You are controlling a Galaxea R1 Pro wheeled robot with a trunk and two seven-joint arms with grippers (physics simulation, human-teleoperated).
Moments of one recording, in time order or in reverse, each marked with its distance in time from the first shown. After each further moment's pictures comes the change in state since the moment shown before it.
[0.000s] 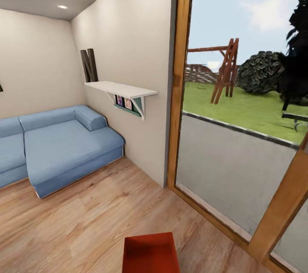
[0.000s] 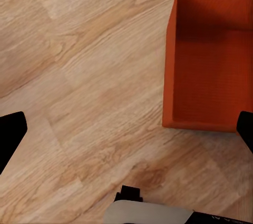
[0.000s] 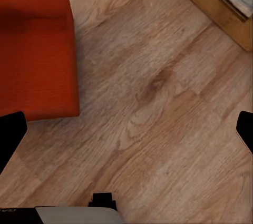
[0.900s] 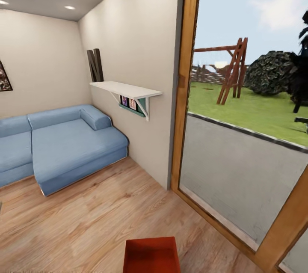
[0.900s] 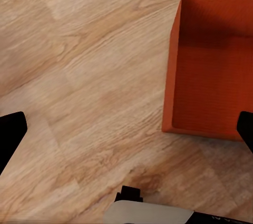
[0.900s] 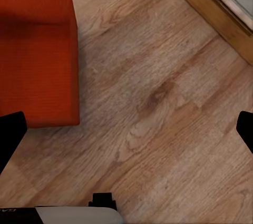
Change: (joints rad) left arm 0.000 0.001 0.000 0.000 0.000 -0.001 0.000; right arm 0.000 0.000 0.000 0.000 0.001 0.000 0.000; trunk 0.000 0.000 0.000
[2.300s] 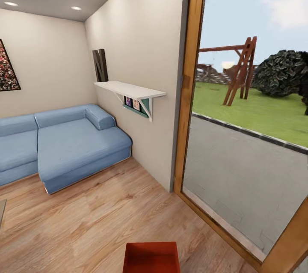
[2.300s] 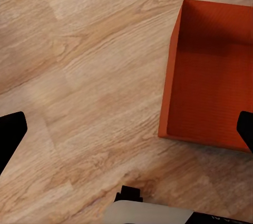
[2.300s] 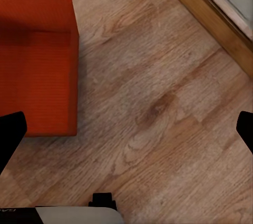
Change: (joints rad) left arm 0.000 -0.001 0.000 0.000 0.000 0.000 0.000; right arm 0.000 0.000 0.000 0.000 0.000 0.000 0.000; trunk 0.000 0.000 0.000
